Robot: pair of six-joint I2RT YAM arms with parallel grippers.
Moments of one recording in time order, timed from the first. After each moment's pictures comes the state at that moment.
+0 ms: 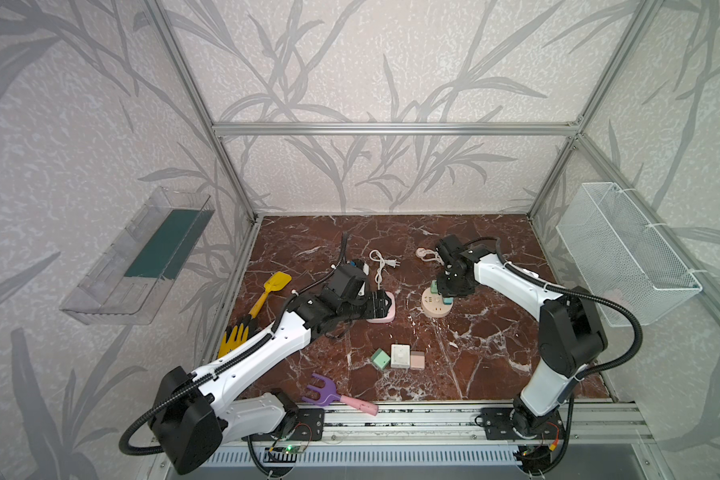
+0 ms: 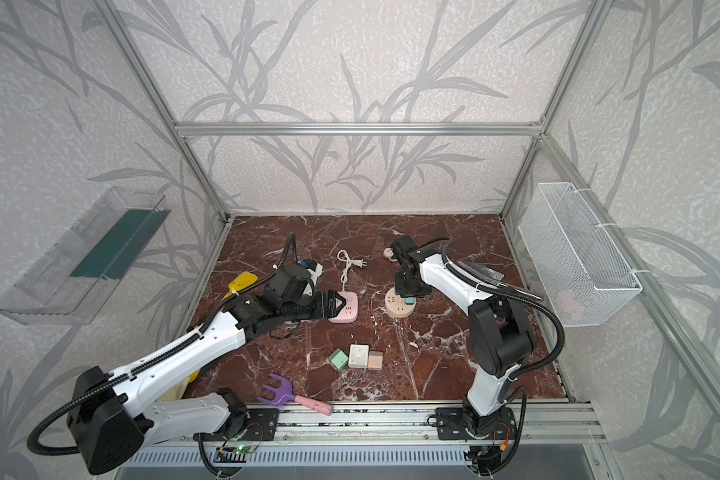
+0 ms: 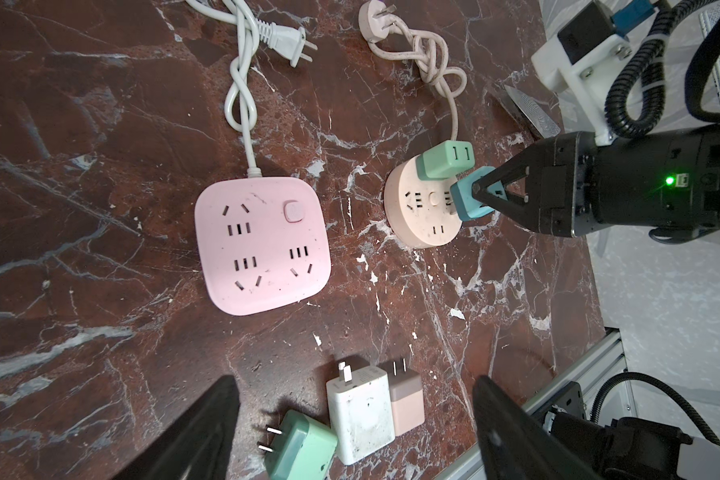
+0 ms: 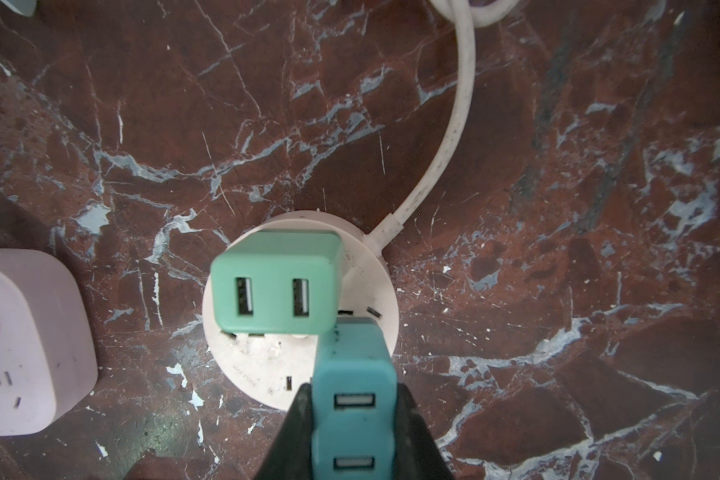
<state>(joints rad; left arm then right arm) -0.69 1.20 0.92 -0.51 0.09 -0.68 0.46 1.75 1.32 -0.89 0.10 0.47</state>
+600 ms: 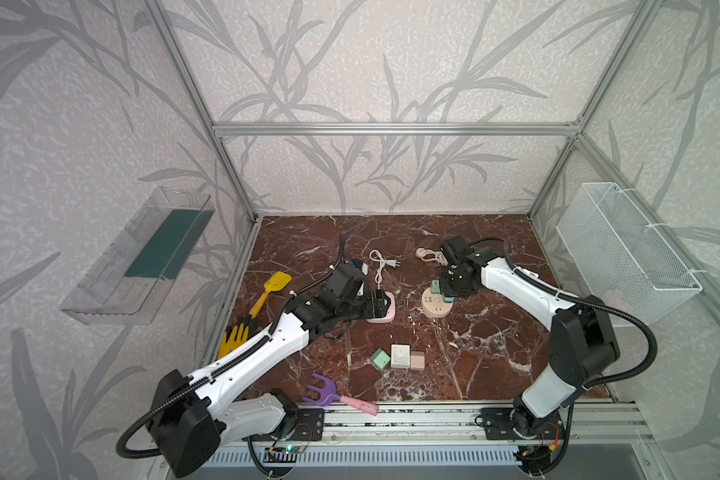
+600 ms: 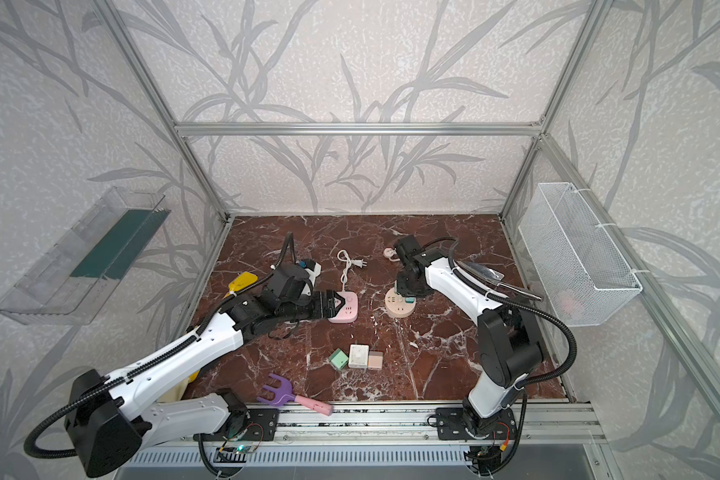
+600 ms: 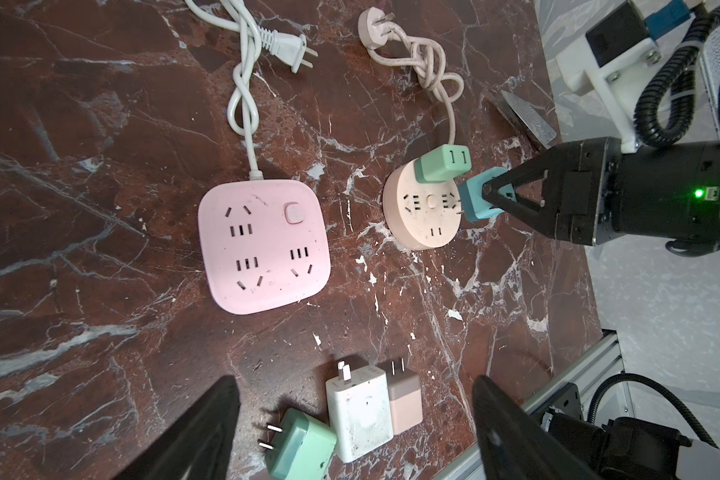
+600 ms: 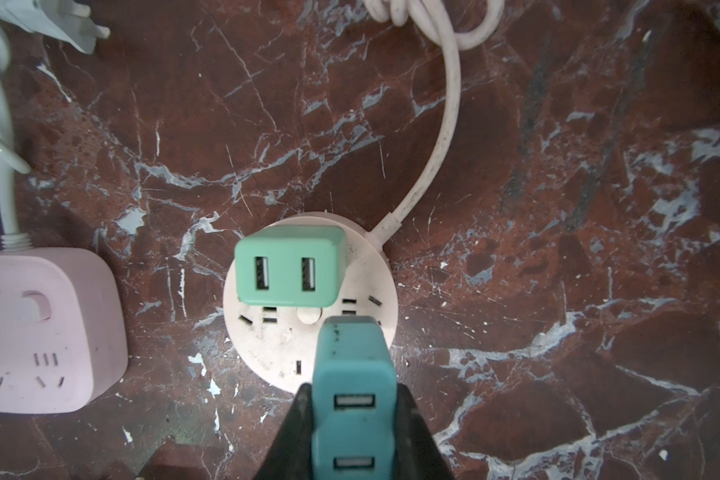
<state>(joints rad) -0.69 1.17 0.93 -0.52 0.08 -0.68 0.46 1.66 1.28 -0.86 0.09 0.48</state>
